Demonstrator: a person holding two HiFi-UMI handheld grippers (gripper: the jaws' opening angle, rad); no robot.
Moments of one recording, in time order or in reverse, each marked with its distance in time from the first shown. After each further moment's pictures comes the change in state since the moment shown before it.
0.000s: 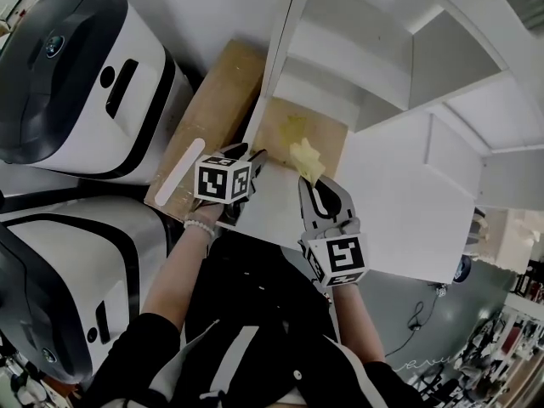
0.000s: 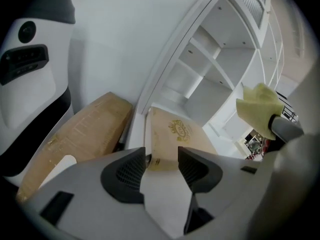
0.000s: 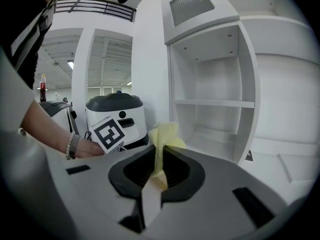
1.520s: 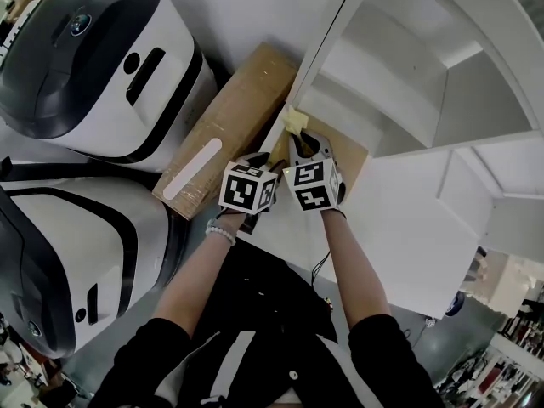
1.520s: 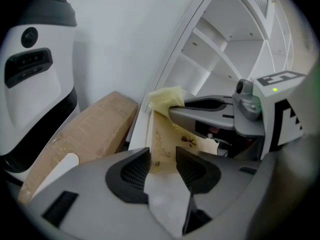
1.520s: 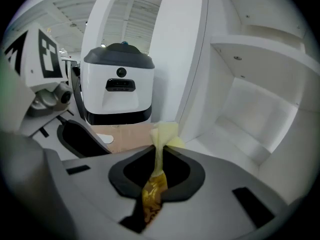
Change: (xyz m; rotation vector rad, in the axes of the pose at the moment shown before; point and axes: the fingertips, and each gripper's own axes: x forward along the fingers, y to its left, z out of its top) left arm 0.015 0.001 -0.001 -0.012 0.014 0.099; right arm 0.180 -0.024 -0.056 -0.323 0.283 0.104
